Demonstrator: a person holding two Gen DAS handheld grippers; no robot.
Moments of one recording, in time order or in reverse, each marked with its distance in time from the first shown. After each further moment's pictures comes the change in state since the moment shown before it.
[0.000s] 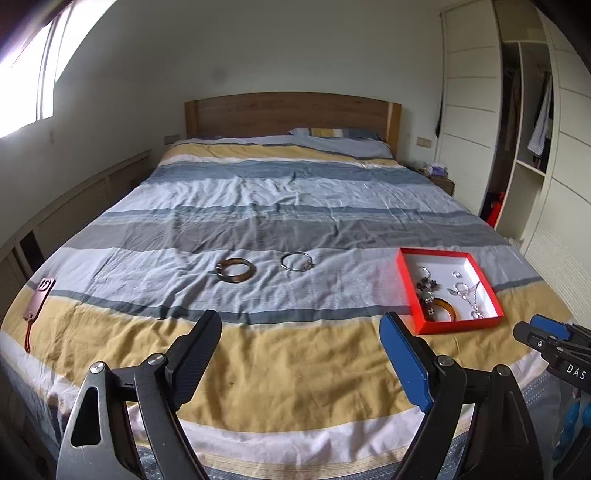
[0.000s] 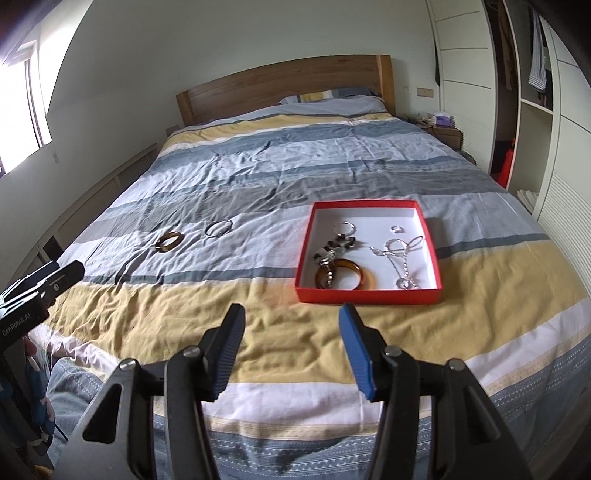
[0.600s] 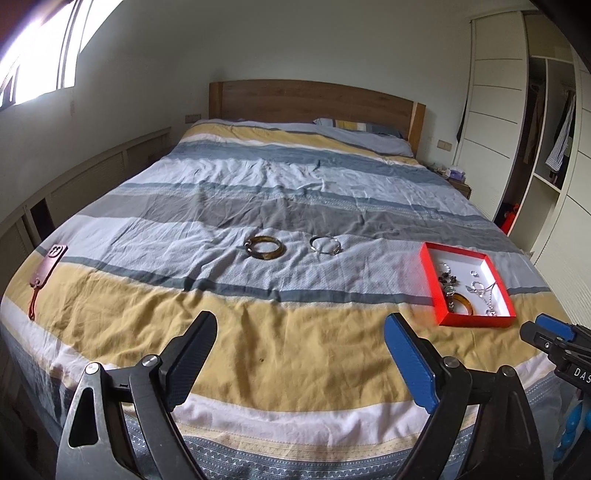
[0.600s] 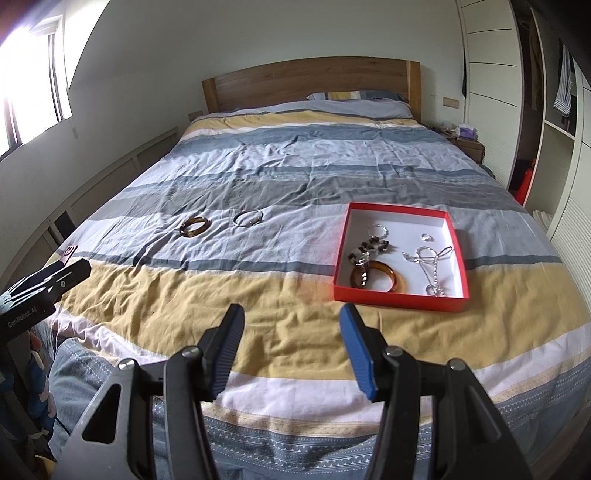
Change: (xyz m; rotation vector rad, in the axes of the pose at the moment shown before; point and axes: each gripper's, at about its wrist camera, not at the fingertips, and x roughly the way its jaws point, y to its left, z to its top) left arm -0.001 0.045 -0.021 -0.082 0.054 0.029; right arm 0.003 0.043 -0.001 -0.088 0.026 0.036
